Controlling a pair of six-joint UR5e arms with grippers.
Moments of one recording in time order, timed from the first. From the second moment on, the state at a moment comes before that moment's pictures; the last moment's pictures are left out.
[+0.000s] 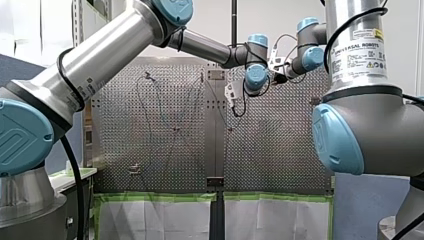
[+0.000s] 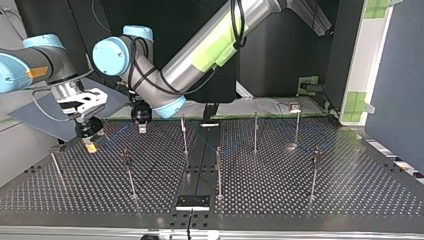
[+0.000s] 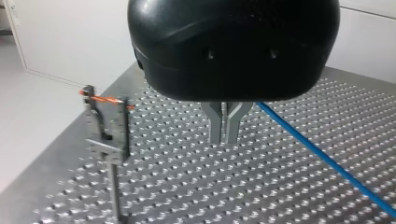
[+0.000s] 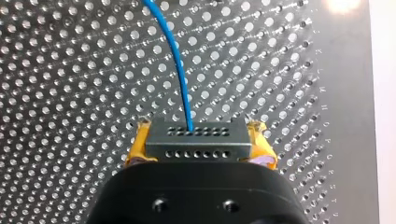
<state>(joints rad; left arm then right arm) -0.84 -2.31 -0.89 -3.14 -2.28 -1.90 1.75 -1.35 1.51 -0.08 1.15 1.80</state>
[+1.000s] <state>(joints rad) -0.72 -2.31 -0.87 -3.05 -2.16 -1.82 1.70 -1.32 1.43 -0.07 1.09 1.82</state>
